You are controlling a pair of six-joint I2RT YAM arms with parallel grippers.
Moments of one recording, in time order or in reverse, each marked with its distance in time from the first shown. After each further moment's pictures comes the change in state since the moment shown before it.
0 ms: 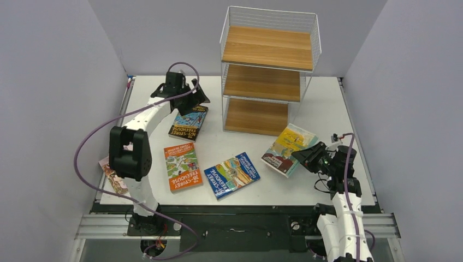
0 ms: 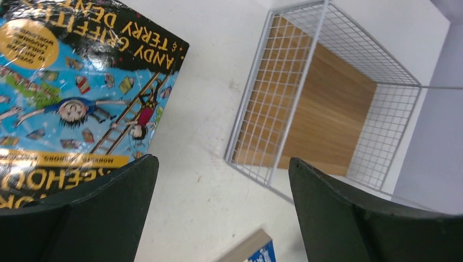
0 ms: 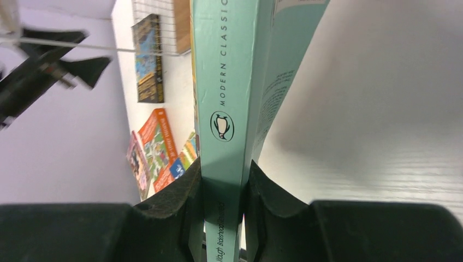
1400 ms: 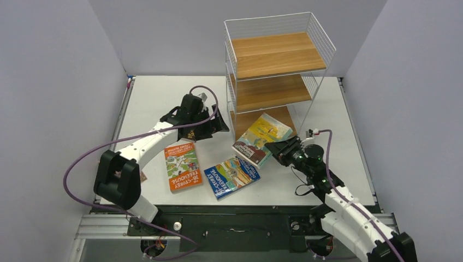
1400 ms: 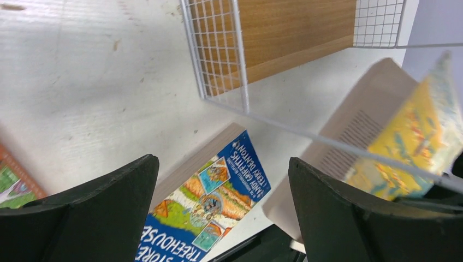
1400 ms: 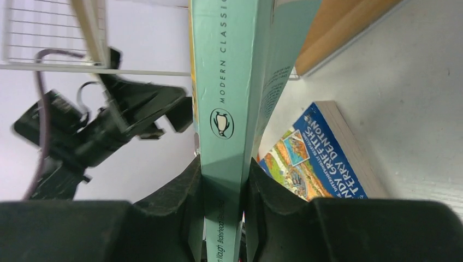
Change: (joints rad) left arm -0.259 -0.219 -0.287 0.015 0.045 -0.057; right arm 0.564 0.072 -0.050 0.483 0.395 0.508
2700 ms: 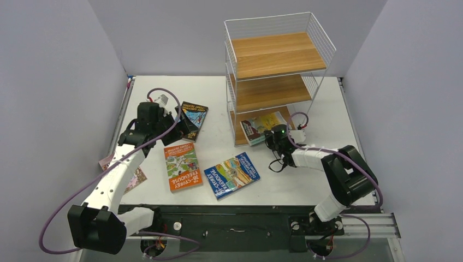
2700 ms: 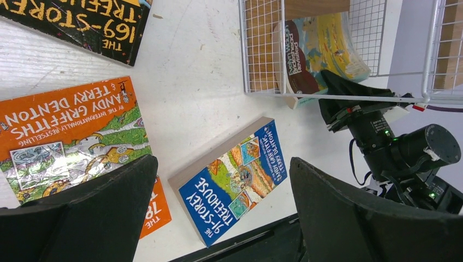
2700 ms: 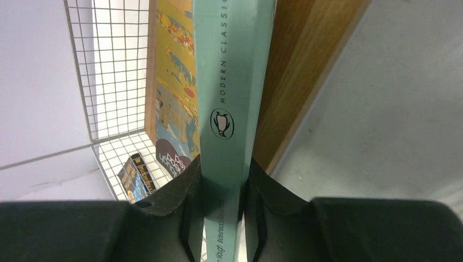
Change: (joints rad) left arm 0.290 -0.445 -0.190 -0.158 0.055 0.101; right arm 0.132 0.856 0.278 0.175 0.582 0.215
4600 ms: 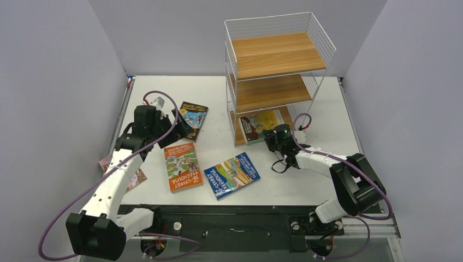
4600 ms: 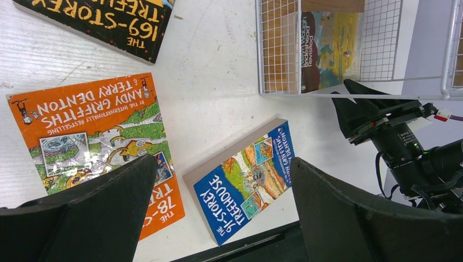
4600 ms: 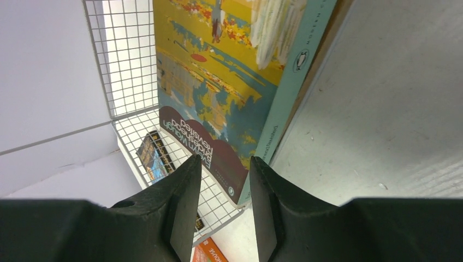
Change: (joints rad) left arm 0.016 -0.055 -0.019 -0.029 -0.040 0.031; right arm 0.003 -0.084 0.024 -0.115 -0.077 0.075
